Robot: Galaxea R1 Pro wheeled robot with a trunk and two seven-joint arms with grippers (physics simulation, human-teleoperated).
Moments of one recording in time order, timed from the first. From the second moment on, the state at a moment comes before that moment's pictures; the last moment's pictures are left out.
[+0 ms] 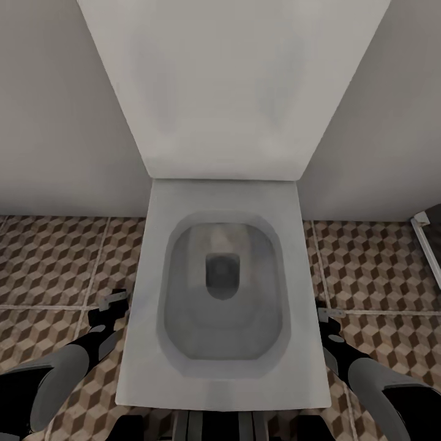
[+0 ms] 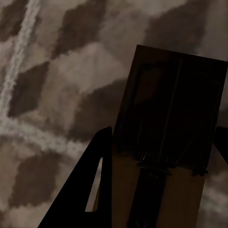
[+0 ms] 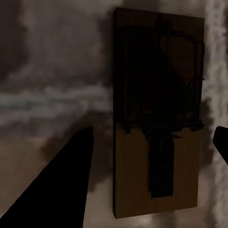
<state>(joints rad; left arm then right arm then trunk) -0.93 0.16 0.07 -0.01 0.06 -0.38 0.22 -0.86 -0.13 0.10 -0.08 -0.17 -0.21 -0.12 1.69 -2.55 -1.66</state>
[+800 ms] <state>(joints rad) -0.93 0.16 0.07 -0.01 0.06 -0.38 0.22 -0.85 -0.13 0.10 -0.08 -0.17 -0.22 -0.12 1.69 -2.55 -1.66</state>
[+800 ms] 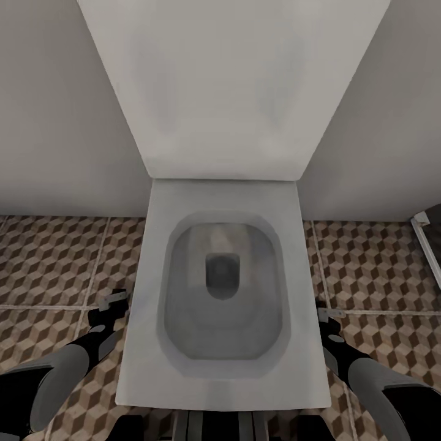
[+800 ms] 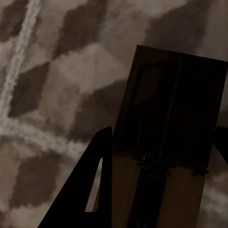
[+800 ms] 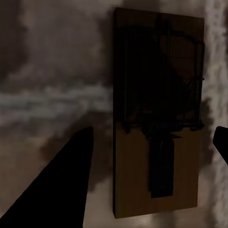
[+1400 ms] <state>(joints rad) -0.93 0.17 0.07 -0.01 0.07 -0.38 0.22 -0.86 -0.13 0.10 -0.08 -0.17 -0.21 -0.12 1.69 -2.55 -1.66</state>
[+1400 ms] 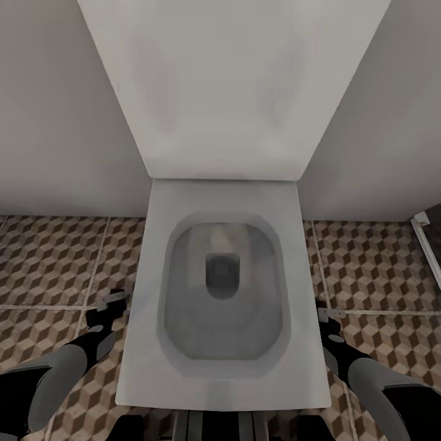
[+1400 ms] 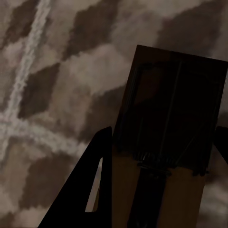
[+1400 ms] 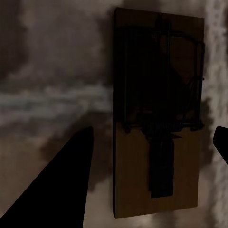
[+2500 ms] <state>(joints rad) -0.93 0.16 0.07 -0.01 0.06 -0.37 0.22 -0.86 -0.13 0.10 -0.08 -0.17 -0.21 -0.12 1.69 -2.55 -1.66</state>
